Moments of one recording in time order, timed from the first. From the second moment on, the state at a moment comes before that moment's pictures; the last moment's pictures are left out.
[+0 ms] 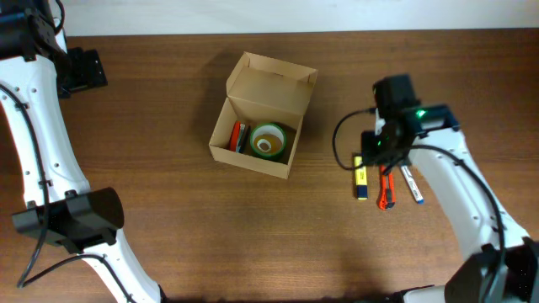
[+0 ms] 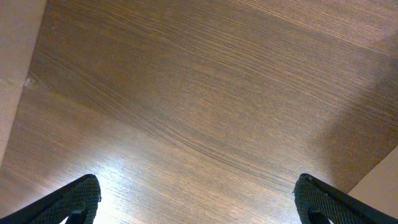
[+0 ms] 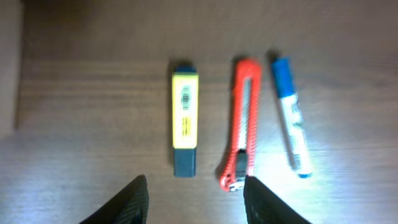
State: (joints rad) left arm 0.25 2.11 2.53 -1.61 -0.18 -0.07; right arm 0.16 1.58 1.28 -1.06 0.09 0.20
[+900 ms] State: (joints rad) left arm 0.25 2.11 2.53 -1.61 -0.18 -0.07; right arm 0.16 1.83 1.11 -0.85 0.00 0.21
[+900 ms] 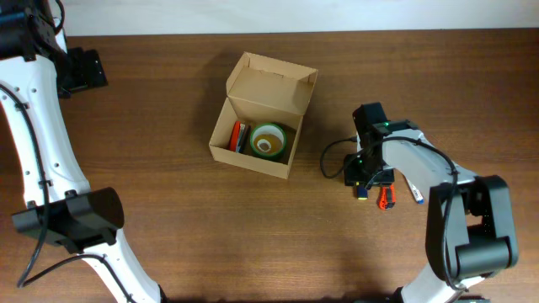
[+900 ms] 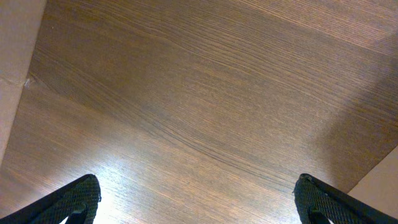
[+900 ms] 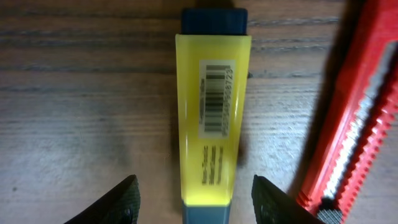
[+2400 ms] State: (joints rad) left arm 0.25 2.11 2.53 -1.61 -0.18 -0.07; right arm 0.16 1.83 1.94 -1.12 -0.06 0.24
